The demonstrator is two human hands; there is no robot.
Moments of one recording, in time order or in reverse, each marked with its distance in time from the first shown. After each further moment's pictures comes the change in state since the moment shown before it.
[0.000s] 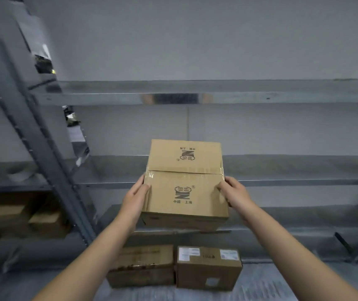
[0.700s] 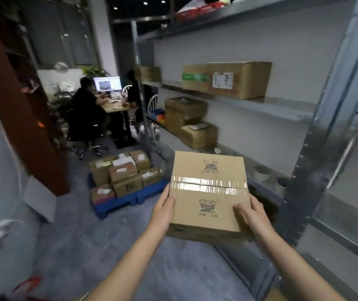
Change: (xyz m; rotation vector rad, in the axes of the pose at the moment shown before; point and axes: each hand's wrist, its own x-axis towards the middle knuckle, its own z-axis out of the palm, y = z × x) left_hand -0.210 -0.041 -0.497 -0.181 0.912 0.109; right_hand -0.202 -0.116 0.536 -0.094 -0.918 -0.295
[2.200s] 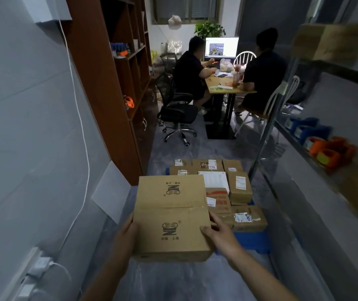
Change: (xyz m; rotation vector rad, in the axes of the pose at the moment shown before) left_hand 0.636 -0.058 -0.521 0.072 0.710 -0.302; right_hand 0.592 -0.148 0.744 -0.081 -0.866 0.135
